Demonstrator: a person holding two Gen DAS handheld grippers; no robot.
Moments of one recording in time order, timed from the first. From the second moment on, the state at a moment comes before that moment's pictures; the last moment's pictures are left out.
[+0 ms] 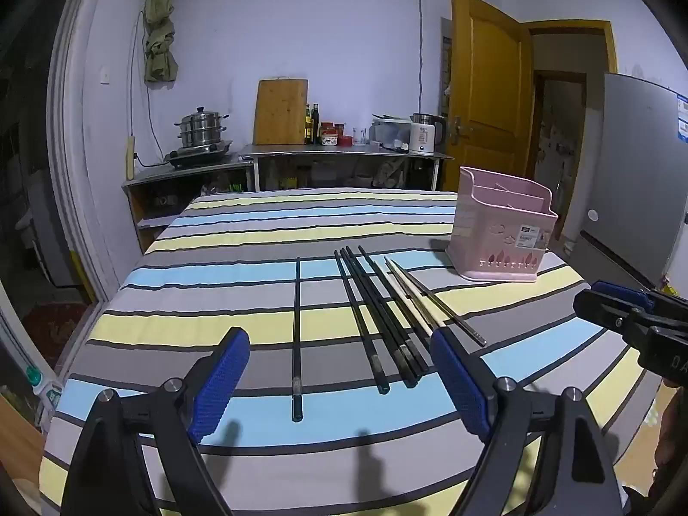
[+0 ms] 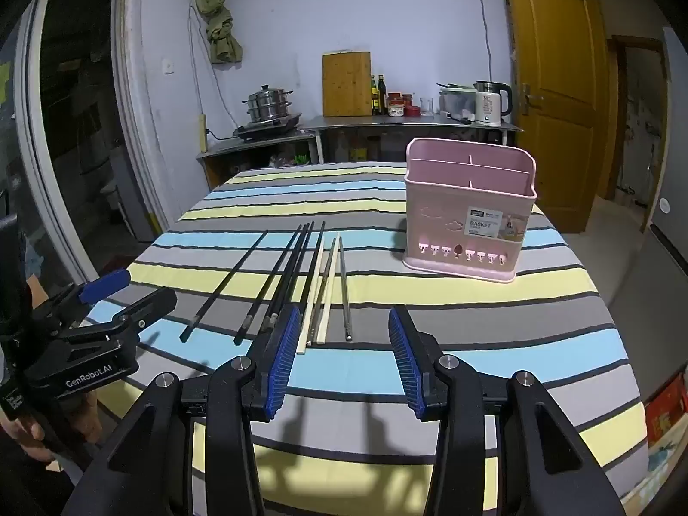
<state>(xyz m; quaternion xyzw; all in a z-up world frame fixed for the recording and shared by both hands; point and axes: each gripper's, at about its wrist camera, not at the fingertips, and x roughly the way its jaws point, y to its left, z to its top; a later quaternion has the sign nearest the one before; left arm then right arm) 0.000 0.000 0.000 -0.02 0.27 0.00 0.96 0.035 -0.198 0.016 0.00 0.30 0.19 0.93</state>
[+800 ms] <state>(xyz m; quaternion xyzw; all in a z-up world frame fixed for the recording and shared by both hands) -0.003 -0.002 0.001 -0.02 0.27 0.00 0.96 0.035 -0.201 0.016 0.00 0.30 0.19 0.93</state>
